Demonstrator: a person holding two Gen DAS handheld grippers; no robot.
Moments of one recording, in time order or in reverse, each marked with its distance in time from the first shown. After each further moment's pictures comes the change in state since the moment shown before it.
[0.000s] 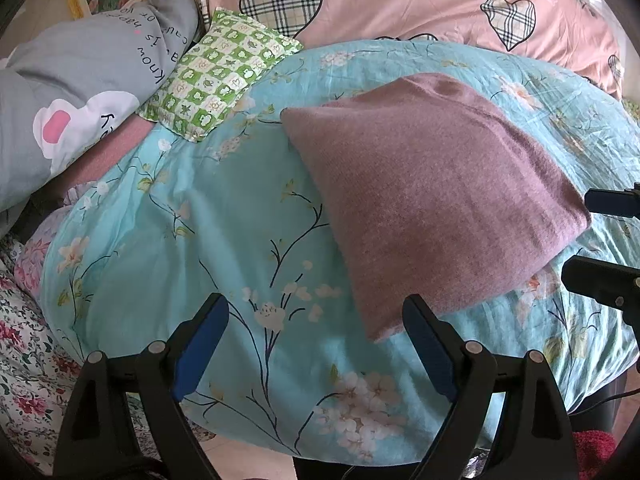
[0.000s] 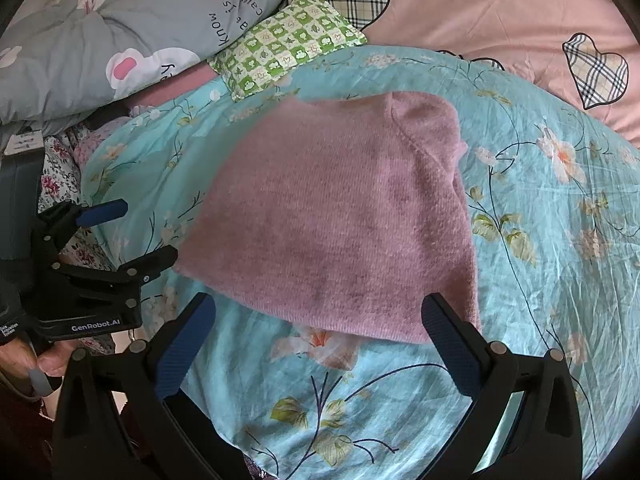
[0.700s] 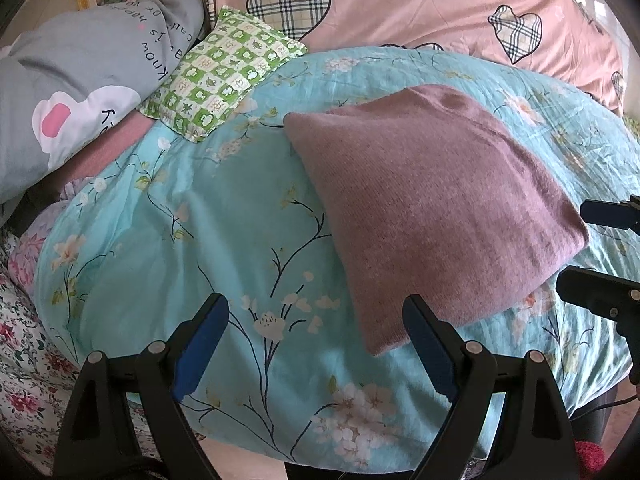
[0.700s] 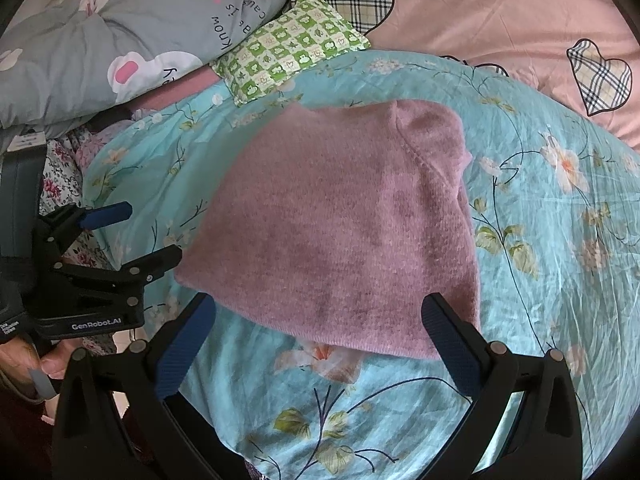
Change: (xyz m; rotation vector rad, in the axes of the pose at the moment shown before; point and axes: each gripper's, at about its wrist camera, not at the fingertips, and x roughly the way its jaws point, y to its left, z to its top) left arm -0.003 0.001 0.005 -0.050 -0.006 -0.014; right arm 0.000 0.001 0.010 -0.007 -0.008 0.008
